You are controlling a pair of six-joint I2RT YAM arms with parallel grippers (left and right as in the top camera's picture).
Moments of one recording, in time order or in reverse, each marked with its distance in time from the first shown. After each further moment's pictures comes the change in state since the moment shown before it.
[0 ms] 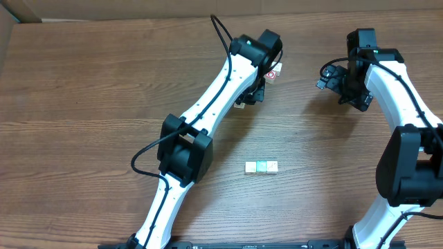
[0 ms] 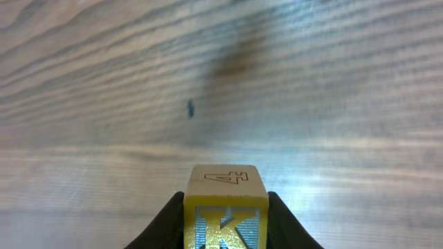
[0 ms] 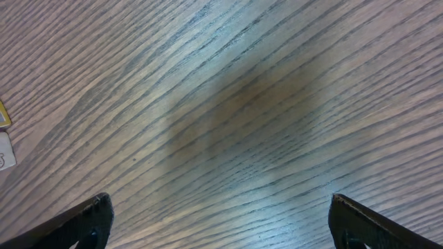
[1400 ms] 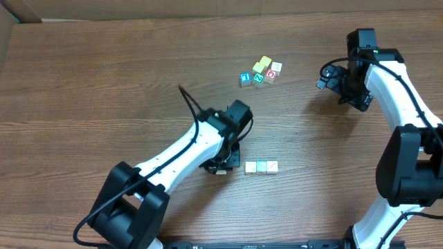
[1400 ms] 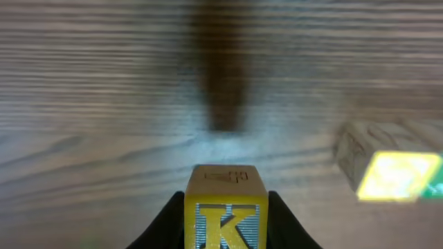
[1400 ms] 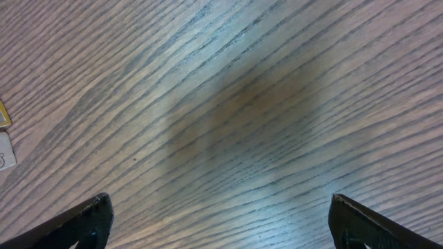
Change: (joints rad) left arm -0.055 -0.670 -1.223 0.512 0.179 -0.182; right arm 0.000 0.000 0.000 0.000 0.000 0.000
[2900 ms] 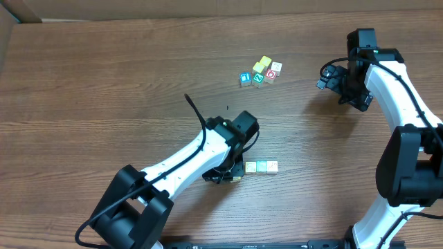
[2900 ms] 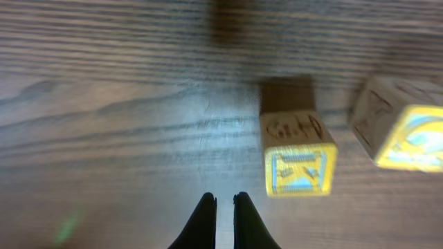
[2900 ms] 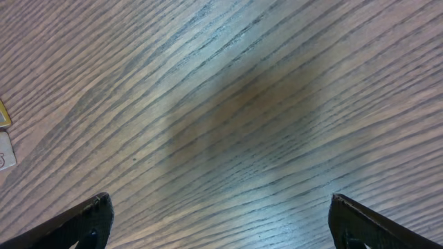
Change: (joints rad) left arm -0.070 -0.008 -0.020 -0.062 0.011 -0.101; right arm 0.000 0.000 0.000 0.000 0.000 0.000
